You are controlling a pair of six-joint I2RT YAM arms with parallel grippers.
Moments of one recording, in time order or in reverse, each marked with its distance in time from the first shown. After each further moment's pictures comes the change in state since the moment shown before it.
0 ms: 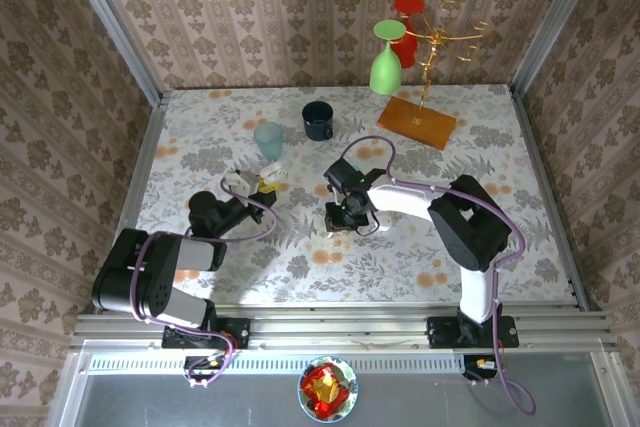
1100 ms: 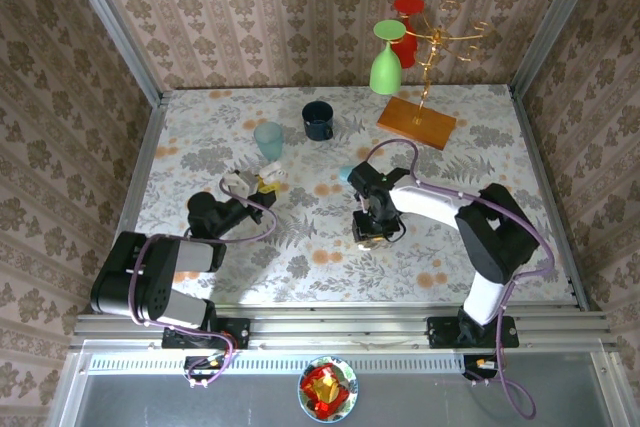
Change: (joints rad) left arm 0.000 -0.010 -0.003 0.001 0.002 0.002; right arm -0.067 -0.160 -0.127 -0.209 0.079 -0.092
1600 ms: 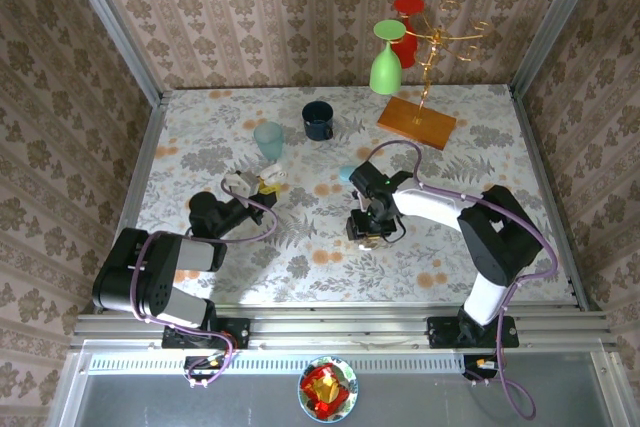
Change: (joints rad) left arm -0.001 0.018 0.000 -0.001 0.003 0.000; right arm -0.009 -0.011 -0.043 0.105 -0.068 0.007
